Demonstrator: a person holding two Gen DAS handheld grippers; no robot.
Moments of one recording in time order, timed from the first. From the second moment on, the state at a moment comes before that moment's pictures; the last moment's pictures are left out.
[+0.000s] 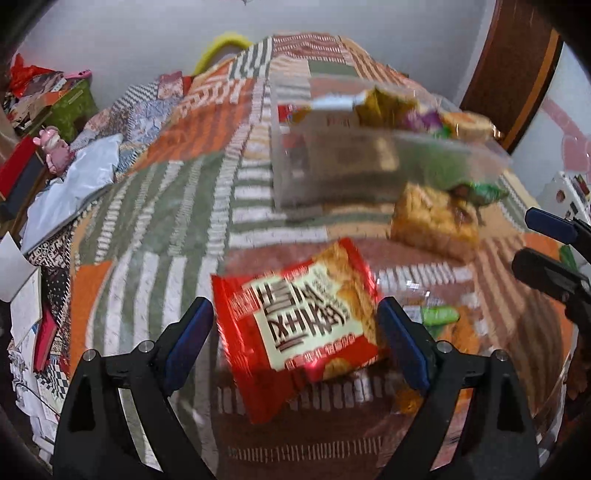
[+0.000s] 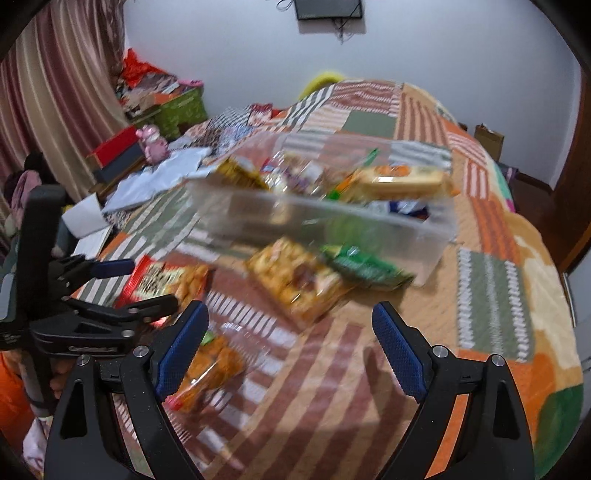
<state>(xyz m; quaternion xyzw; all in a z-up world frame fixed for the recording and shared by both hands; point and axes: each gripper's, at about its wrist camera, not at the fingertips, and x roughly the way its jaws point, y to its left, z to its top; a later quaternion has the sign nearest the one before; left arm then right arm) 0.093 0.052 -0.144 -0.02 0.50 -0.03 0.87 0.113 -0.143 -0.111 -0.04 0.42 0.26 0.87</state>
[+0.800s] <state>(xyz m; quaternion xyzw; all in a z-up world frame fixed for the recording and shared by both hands) 0.074 0.083 -0.145 -0.07 0.48 -0.03 0.87 0.102 -0.098 -0.138 -0.05 0.47 0.28 0.84</state>
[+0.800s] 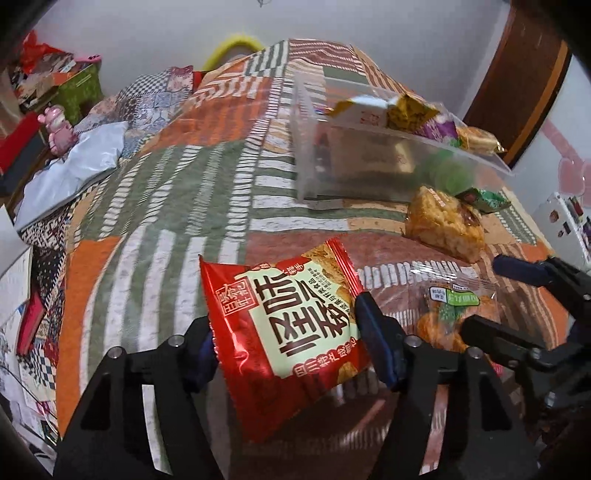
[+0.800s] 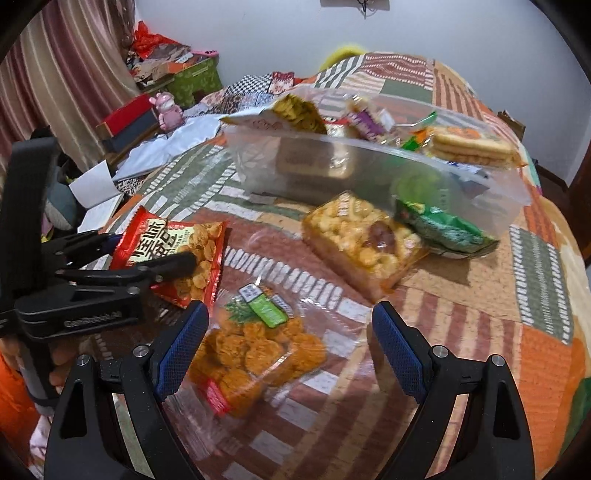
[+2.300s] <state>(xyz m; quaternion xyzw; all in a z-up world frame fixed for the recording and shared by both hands) 0.058 0.064 -0.148 -0.02 0.46 -0.02 0.89 0.094 -0.111 -0.141 -0.08 0.44 0.28 0.85</state>
